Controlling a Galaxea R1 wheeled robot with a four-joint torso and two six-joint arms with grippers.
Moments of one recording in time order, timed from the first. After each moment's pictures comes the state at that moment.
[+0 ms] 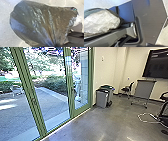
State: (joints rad) left arm 1.47 3.06 -2.81 -0.40 0.01 0.47; right arm -1.56 3.08 -2.68 -0.09 0.00 0.26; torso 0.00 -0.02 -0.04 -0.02
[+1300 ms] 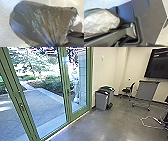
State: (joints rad) left arm 1.47 3.06 -2.81 -0.40 0.01 0.47; right arm -1.56 3.08 -2.68 -0.09 0.00 0.26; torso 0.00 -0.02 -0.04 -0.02
